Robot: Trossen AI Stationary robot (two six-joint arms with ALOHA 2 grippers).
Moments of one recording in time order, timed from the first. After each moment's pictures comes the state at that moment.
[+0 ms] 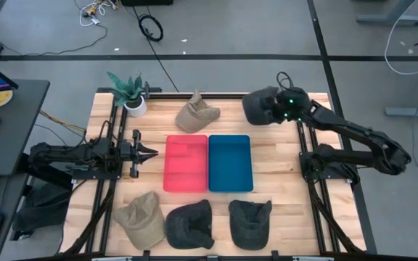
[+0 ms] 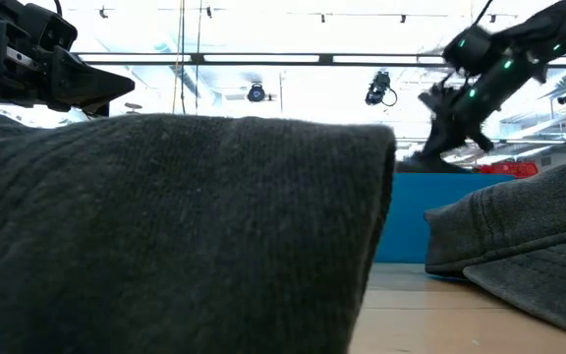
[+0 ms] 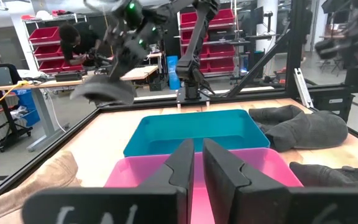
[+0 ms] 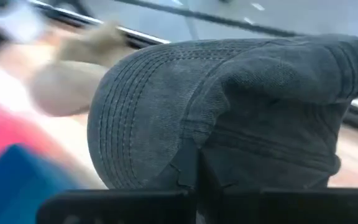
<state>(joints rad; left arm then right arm) -0.05 0.03 0.01 0.06 -0.11 0.08 -0.74 0.96 0.61 -0.29 -0.03 0.30</state>
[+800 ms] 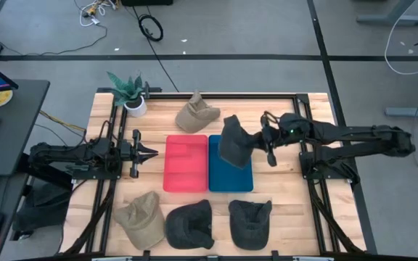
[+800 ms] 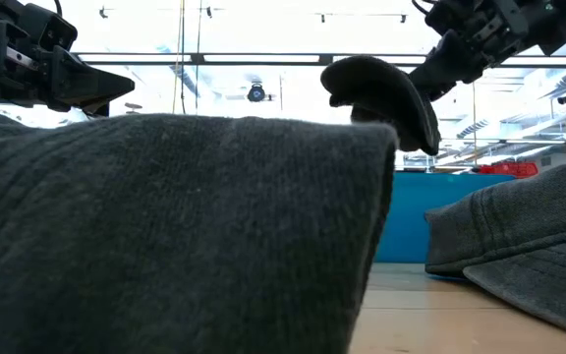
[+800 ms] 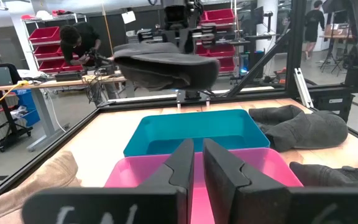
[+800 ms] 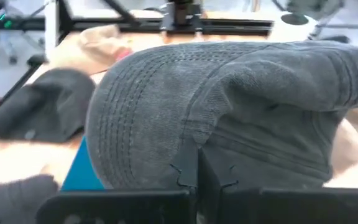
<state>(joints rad) -0.05 0.03 0.01 0.06 -0.11 0.08 -0.15 0.90 0.62 -0.17 -0.22 -0.12</state>
